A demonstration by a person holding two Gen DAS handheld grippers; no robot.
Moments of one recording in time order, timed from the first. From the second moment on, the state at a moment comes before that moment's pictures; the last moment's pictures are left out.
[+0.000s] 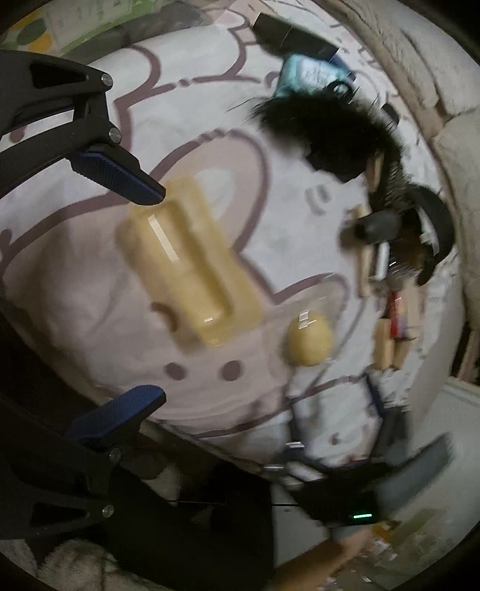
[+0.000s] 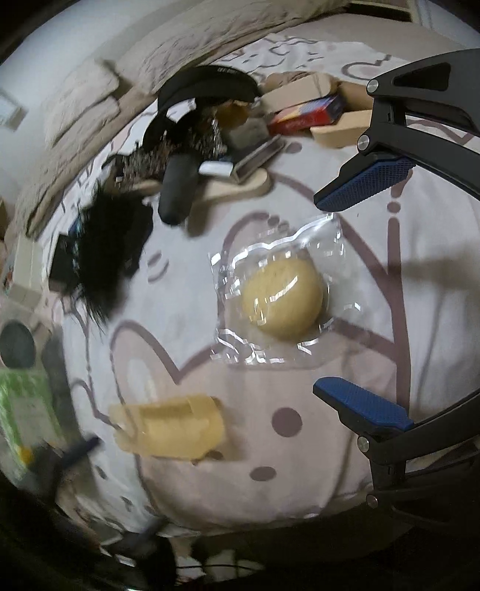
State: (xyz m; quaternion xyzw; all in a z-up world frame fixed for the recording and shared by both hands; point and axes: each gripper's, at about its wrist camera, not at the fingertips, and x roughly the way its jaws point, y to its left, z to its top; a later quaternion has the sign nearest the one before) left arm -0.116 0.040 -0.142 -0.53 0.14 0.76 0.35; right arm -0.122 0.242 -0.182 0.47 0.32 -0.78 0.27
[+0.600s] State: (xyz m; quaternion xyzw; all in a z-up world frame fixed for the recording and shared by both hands) left arm -0.213 0.016 -0.185 -0.57 0.08 0.80 0.19; right arm -0.134 0.254 -0.204 0.48 0.35 -0.78 0.20
